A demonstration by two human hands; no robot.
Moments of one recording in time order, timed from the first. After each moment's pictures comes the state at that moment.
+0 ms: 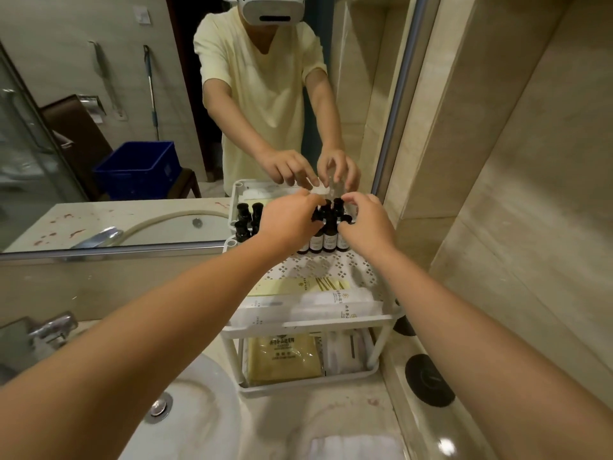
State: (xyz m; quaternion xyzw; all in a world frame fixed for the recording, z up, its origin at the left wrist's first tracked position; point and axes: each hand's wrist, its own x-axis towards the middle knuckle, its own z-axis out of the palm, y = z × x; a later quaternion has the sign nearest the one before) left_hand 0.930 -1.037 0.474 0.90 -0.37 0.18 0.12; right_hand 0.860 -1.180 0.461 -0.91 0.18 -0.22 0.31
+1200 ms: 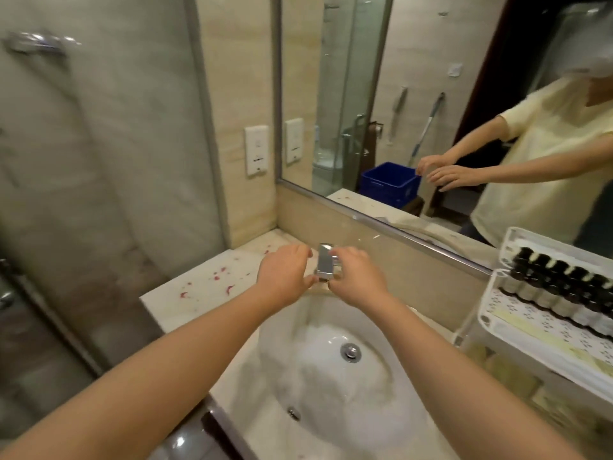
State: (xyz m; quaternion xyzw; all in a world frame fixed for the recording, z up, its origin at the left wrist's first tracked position) left_hand 0.737 -0.613 0.438 0.99 0.08 0.12 0.08; right_hand 0.801 -0.762 0.438 -0.94 -0.28 -0.02 0.19
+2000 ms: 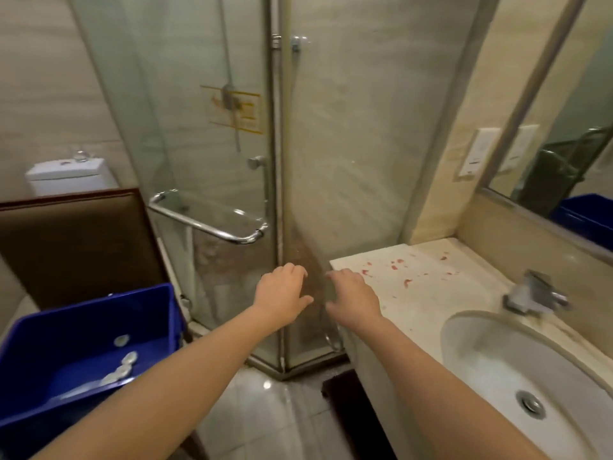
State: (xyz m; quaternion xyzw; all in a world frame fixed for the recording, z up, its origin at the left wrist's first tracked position) left_hand 0.422 -0.357 0.375 0.94 0.33 0.08 0.05; right_hand 0.547 -0.463 0.378 -0.84 -0.52 0.06 0.15
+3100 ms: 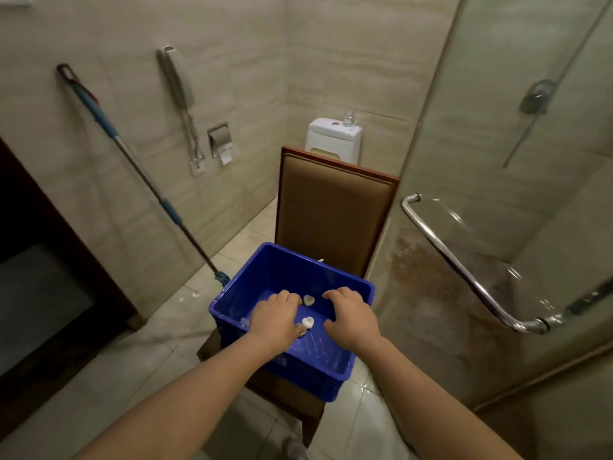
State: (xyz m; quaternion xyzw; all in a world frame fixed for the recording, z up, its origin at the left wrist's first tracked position) left_hand 0.074 -0.190 0.293 0.72 0.68 0.05 0.12; right_hand 0.243 -0.157 0.305 -0.57 -0.80 0.18 0.04
